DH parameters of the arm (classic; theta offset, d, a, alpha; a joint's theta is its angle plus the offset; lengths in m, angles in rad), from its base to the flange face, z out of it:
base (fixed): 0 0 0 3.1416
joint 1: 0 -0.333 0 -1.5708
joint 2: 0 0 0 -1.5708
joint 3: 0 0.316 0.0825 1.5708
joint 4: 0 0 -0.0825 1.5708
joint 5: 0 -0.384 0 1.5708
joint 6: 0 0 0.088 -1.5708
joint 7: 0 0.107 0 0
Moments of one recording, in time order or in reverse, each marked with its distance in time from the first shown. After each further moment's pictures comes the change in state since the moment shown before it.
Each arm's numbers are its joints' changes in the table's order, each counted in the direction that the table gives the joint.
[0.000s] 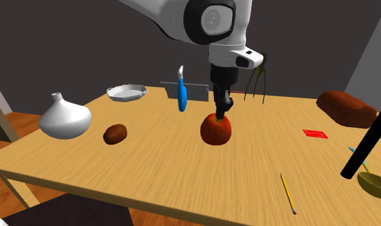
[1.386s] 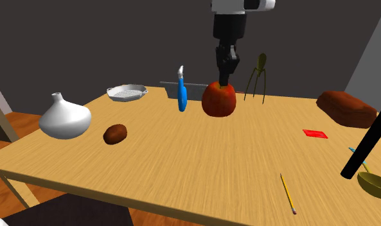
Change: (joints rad) arm 0.001 0.019 -0.001 0.261 0.005 0.279 0.017
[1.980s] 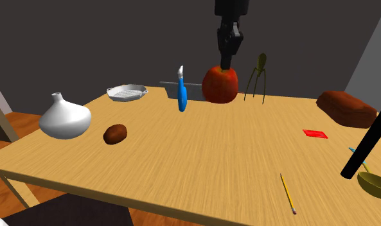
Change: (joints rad) arm 0.002 -0.018 -0.002 0.144 0.002 0.126 0.004
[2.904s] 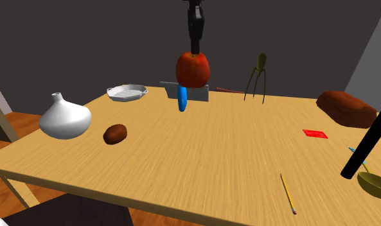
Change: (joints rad) arm -0.069 0.123 0.067 -0.060 -0.003 0.055 0.139
